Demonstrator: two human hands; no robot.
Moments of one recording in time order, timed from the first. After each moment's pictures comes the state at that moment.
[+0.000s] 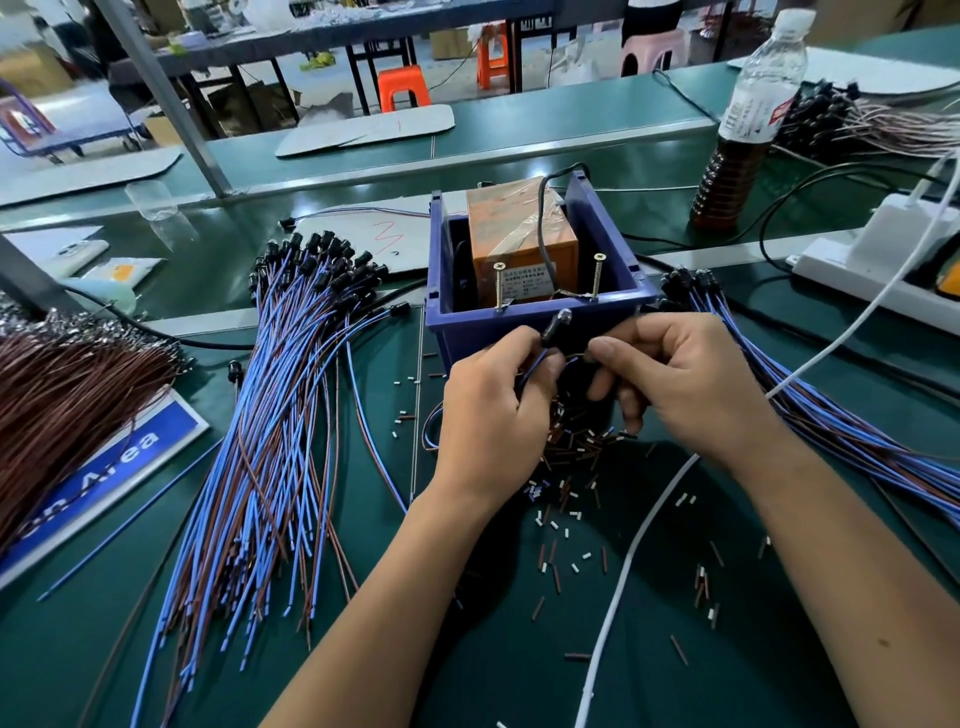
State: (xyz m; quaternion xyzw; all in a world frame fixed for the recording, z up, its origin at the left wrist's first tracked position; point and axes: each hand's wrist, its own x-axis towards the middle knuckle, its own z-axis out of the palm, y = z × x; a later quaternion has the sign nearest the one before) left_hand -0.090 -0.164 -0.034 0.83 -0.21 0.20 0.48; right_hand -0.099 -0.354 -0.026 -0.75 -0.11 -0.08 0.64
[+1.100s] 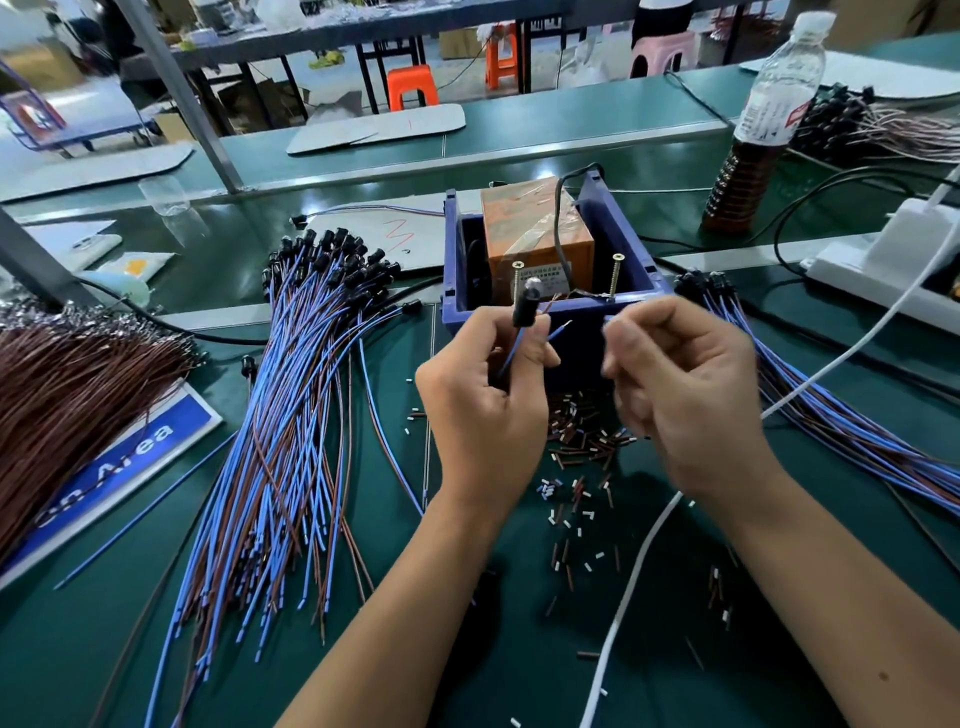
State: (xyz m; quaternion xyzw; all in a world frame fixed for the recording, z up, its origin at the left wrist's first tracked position) left_hand -0.099 -0.164 -0.024 0.72 -0.15 0.36 0.57; right_hand -0.117 -0.316 -0.020 -0.60 -0.12 -0.18 0.77
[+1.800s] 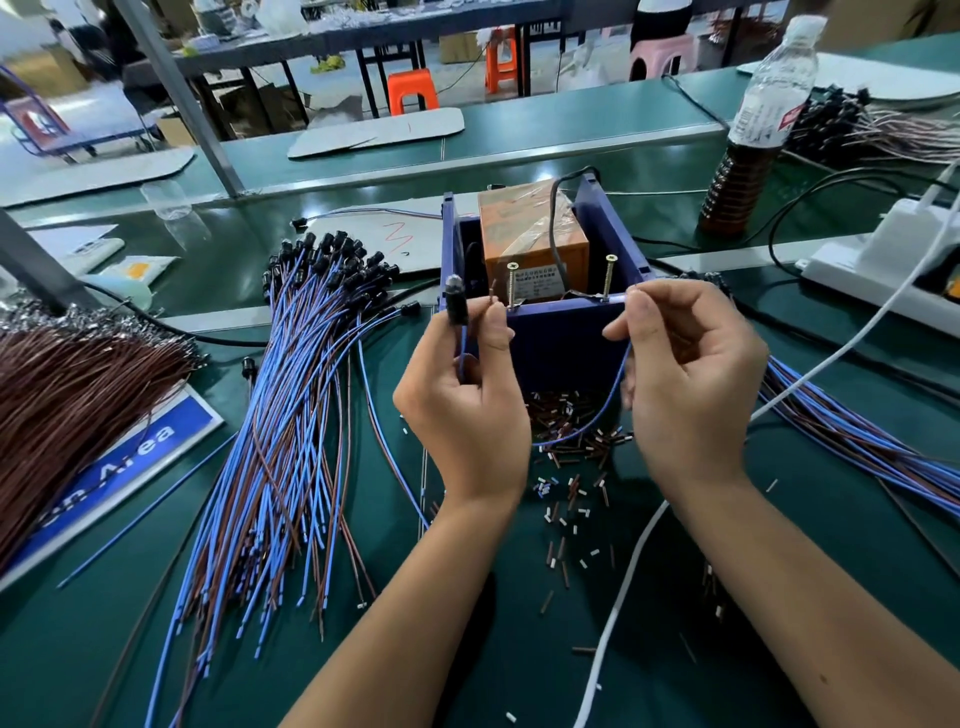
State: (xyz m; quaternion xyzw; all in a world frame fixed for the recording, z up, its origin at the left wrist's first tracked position) left_hand -0.101 -0.171 -0.024 0.68 -0.04 0.42 0.59; right_hand -0.112 -0.307 -0.023 -0.68 -0.02 -0.37 0.63
